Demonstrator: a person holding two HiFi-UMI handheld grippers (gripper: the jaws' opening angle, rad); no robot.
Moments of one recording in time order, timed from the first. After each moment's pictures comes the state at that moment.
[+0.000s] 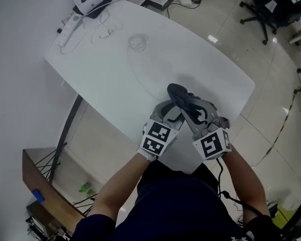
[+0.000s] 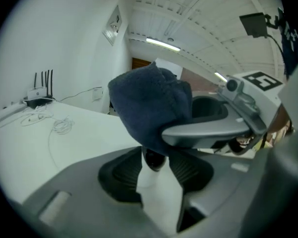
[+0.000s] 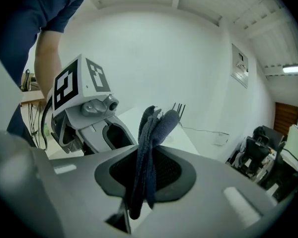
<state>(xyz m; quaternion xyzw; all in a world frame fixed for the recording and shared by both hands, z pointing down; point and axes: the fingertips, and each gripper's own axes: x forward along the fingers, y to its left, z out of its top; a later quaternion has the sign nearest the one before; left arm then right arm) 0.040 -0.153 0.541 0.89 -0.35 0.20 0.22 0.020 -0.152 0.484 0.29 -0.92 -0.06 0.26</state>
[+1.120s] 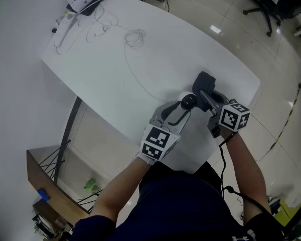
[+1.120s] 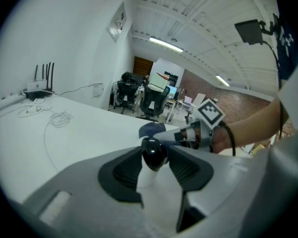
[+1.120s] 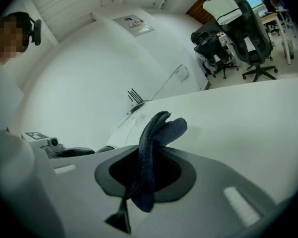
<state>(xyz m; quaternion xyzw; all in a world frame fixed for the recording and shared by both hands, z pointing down) 0.046 -0.151 0.550 0.89 -0.34 0.19 0.25 0.110 -0.212 0.598 0.38 -0.82 0.43 0.05</state>
